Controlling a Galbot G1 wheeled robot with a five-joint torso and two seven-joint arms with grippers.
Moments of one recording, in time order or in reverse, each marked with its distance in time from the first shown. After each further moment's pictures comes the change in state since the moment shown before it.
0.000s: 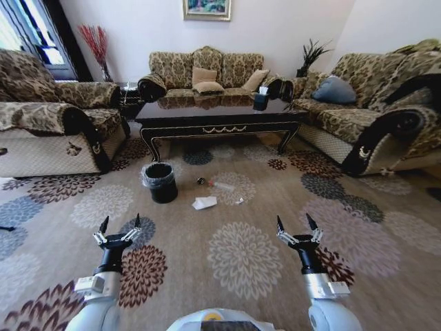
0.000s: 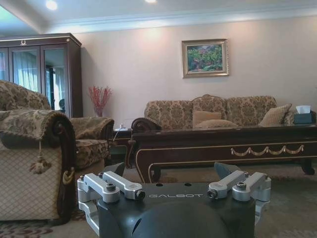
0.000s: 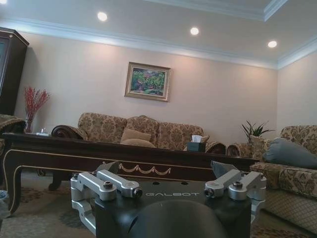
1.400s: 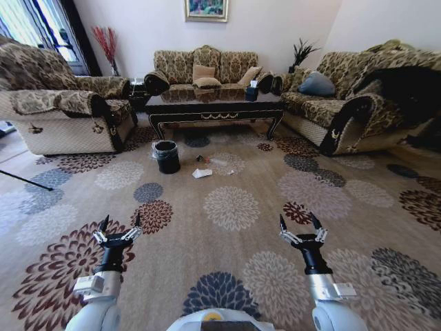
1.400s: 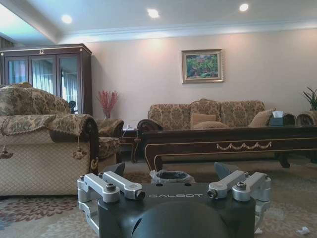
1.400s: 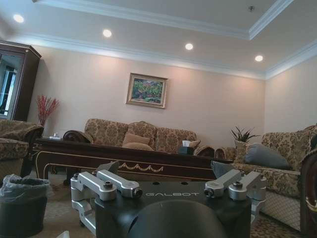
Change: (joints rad) left arm 0.003 -0.002 0.006 -0.020 -0.004 0.010 -0.001; right arm -0.023 0.000 0.021 0.045 0.007 -0.011 0.004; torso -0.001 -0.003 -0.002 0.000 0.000
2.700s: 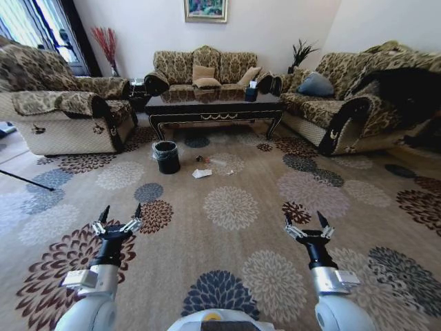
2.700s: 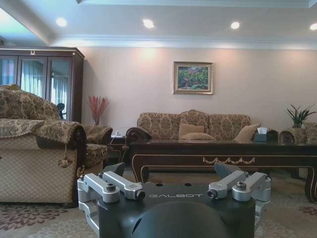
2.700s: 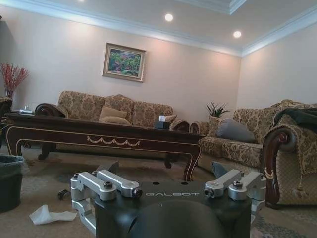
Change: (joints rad) left arm -0.014 0.017 -0.013 -0.098 -0.075 0.081 0.025; right arm 0.002 -0.013 -0.002 0.091 -0.018 -0.235 0.137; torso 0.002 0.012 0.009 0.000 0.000
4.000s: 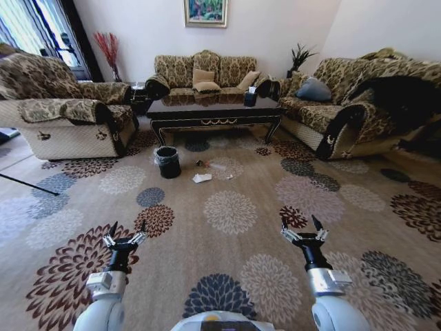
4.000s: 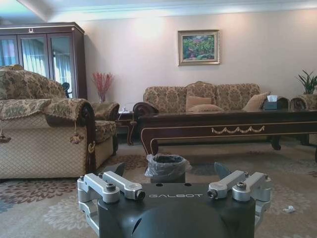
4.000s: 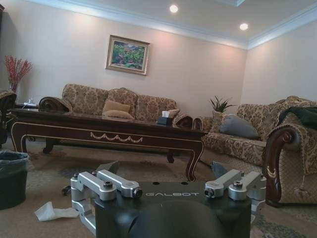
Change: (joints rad) left arm -0.027 -0.011 0.020 0.212 0.080 -0.060 0.009; right arm 0.008 0.005 -0.013 -0.029 -0.019 -0.022 -0.017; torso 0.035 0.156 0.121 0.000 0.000
